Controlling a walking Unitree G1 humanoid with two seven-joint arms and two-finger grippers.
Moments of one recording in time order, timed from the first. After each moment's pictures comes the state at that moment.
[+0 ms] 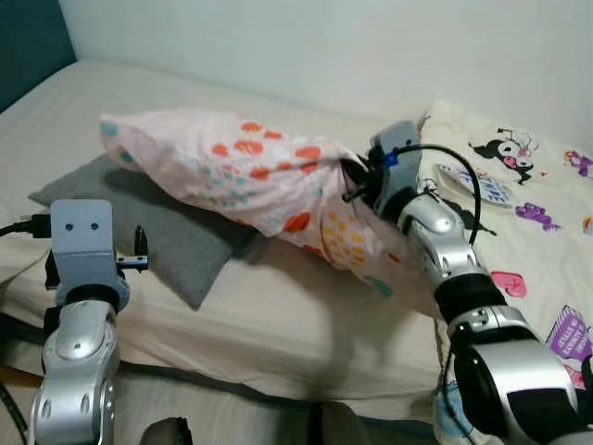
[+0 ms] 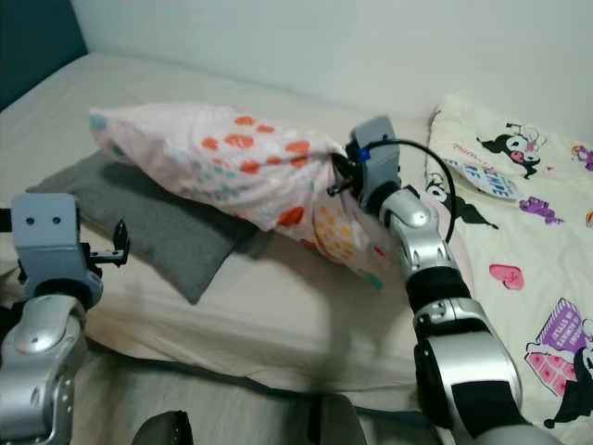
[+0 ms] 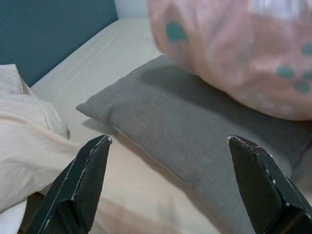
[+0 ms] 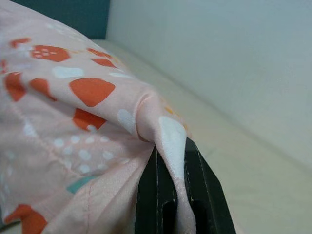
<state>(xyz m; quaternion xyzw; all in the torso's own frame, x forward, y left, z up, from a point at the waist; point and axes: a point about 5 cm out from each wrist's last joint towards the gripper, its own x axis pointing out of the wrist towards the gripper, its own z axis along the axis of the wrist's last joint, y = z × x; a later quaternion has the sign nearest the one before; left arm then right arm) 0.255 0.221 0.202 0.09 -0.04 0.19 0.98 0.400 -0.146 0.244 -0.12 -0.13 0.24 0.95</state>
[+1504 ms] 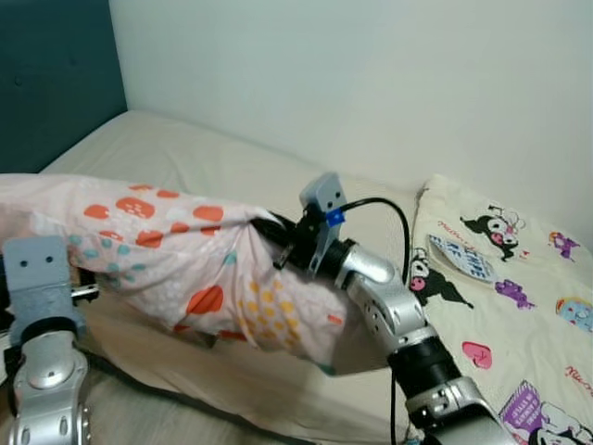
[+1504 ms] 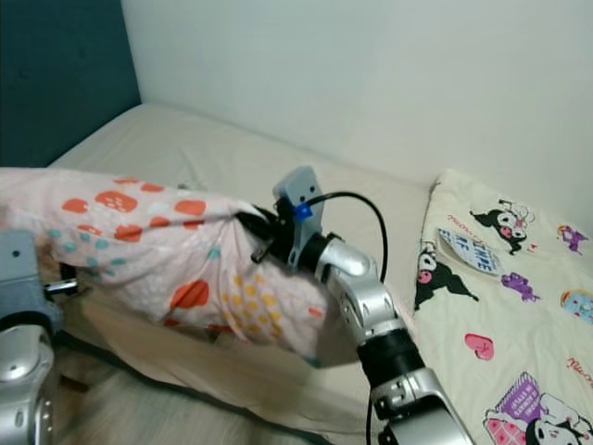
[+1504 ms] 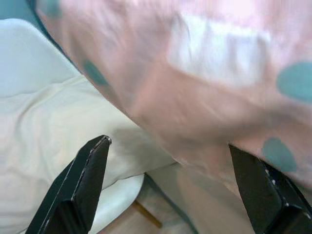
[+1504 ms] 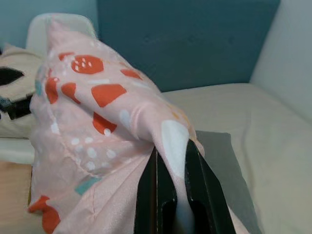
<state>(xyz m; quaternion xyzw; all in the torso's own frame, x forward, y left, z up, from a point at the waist) 0.226 0.273 0.171 0.13 -0.01 0.34 0.93 0.331 -0.052 0.190 -0.01 -0.09 0.48 0.87</state>
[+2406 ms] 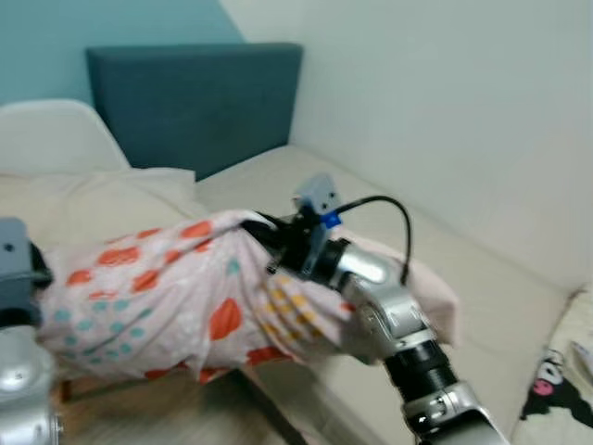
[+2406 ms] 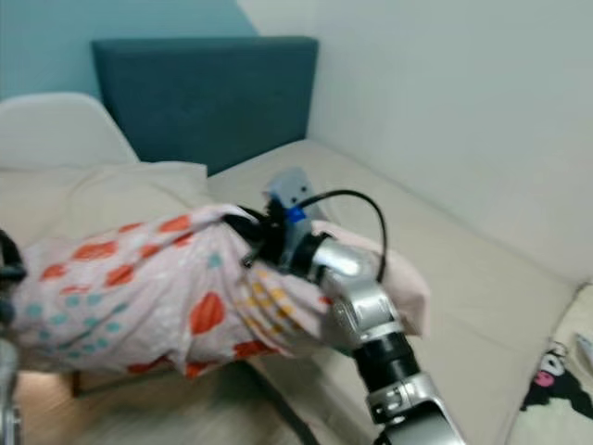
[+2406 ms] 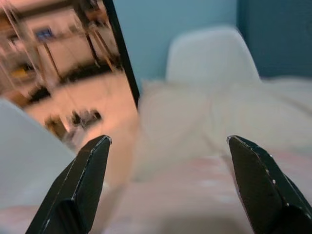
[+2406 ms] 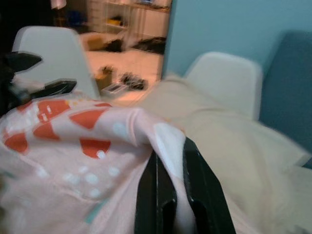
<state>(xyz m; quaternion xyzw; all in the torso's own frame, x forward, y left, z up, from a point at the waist) 0.224 0.253 0.189 0.17 -0.06 0.32 0.93 0.327 -0.046 0.197 -0.01 -0.10 0.50 0.86</state>
